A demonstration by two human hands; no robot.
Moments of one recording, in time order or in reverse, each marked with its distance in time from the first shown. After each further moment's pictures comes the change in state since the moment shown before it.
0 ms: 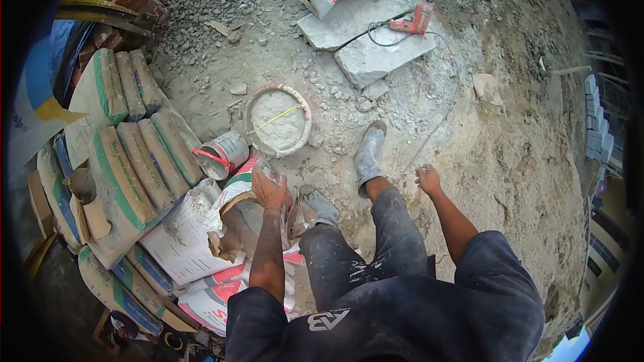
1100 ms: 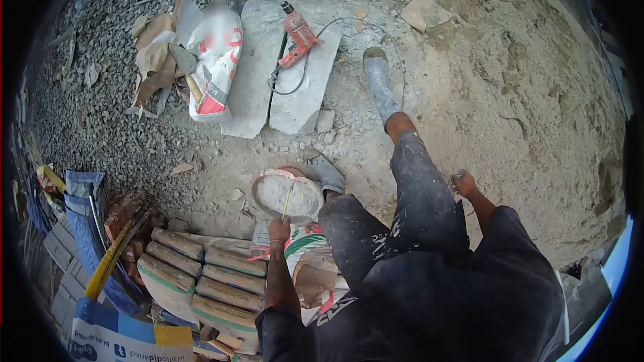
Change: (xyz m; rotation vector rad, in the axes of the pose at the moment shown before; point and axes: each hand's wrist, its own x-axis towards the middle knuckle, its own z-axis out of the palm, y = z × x) left_hand 0.170 0.158 0.000 0.376 -0.816 0.277; right_hand -0.046 0.071 -0.136 0.215 -0.009 0.639
